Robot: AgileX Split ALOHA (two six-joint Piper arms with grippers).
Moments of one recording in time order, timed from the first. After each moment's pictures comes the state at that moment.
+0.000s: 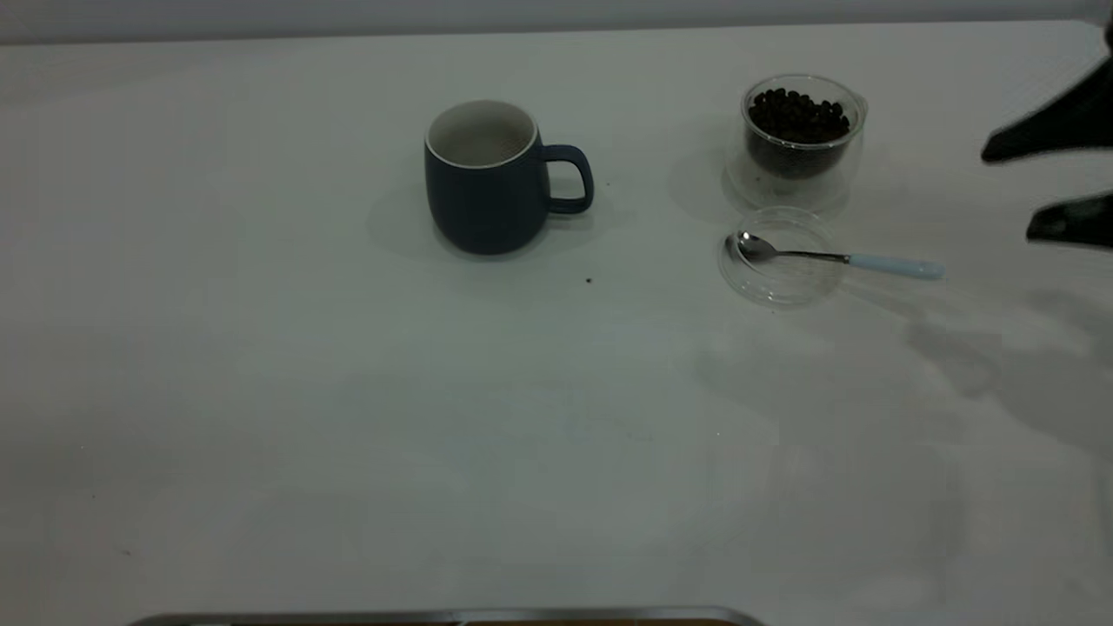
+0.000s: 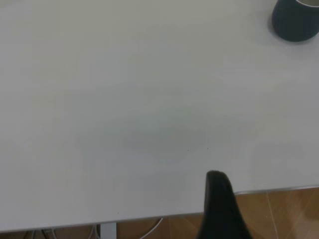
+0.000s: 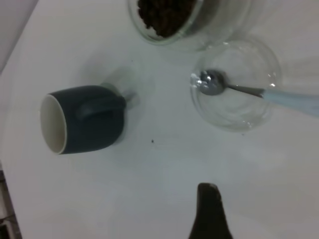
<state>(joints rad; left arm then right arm) -0.02 -0.02 -0.49 -0.06 1.13 0.06 -0.28 1.96 -0.56 1.78 0.72 -1.37</state>
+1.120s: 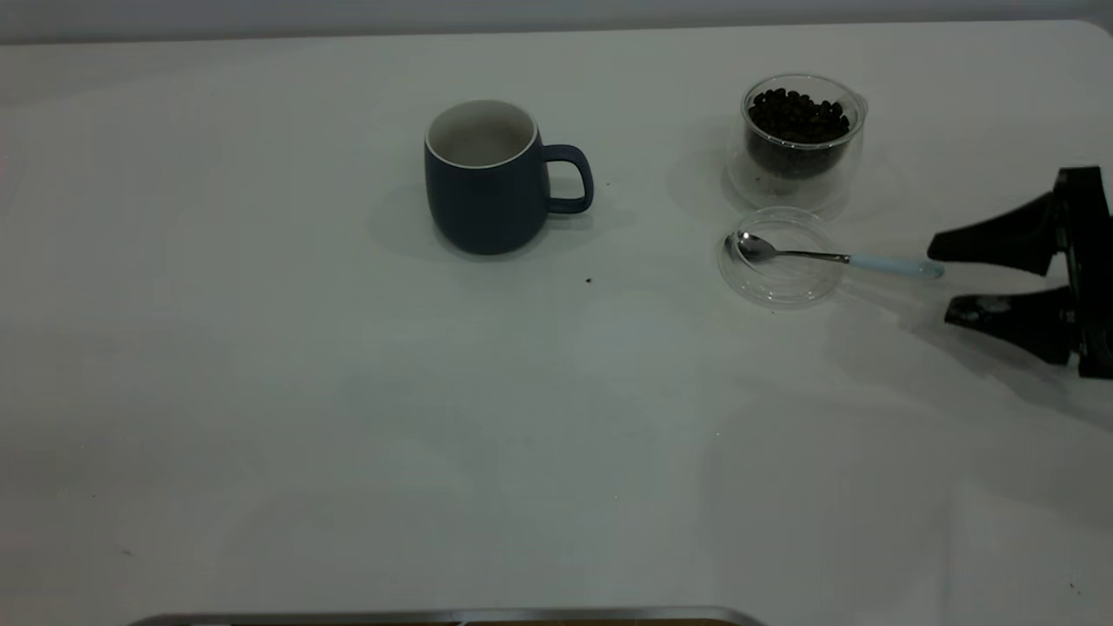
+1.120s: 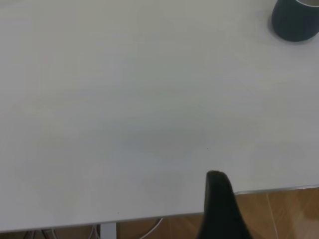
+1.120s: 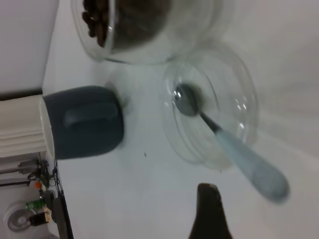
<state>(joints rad) -0.02 -0.02 -0.49 -0.06 1.14 0.06 -0.37 2.53 -0.85 1.79 1.04 -1.64</state>
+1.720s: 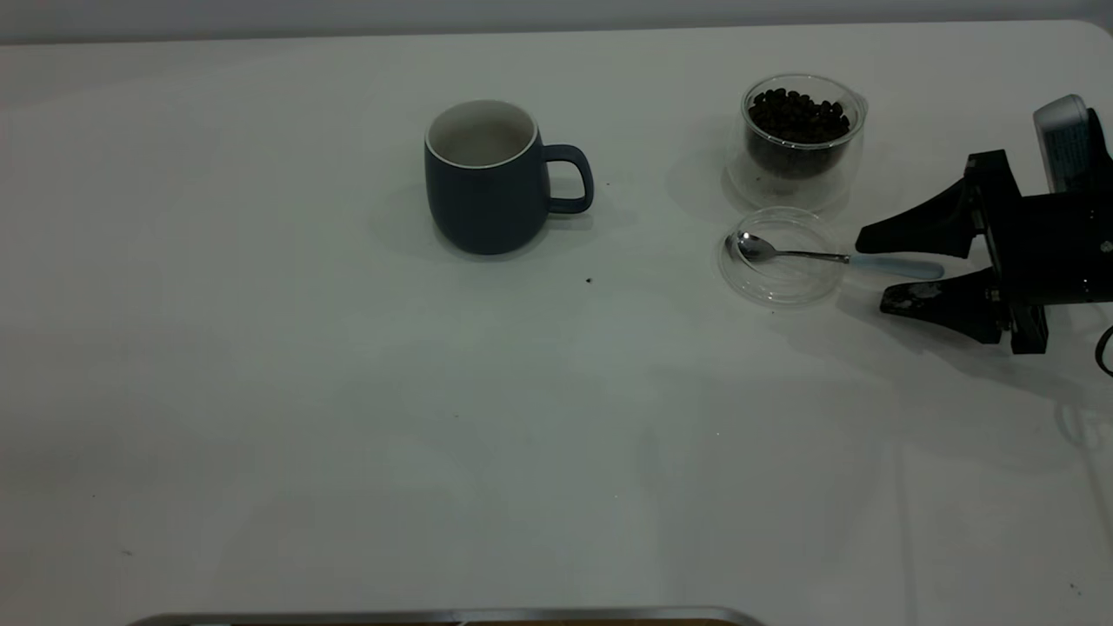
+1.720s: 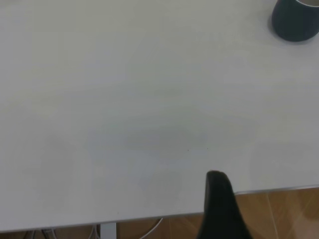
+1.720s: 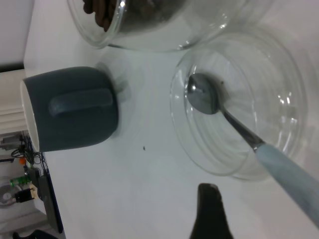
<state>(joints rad) -0.02 -0.02 -0.49 -0.06 1.14 0.06 -0.24 2.54 -0.94 1.79 0.97 -1.52</state>
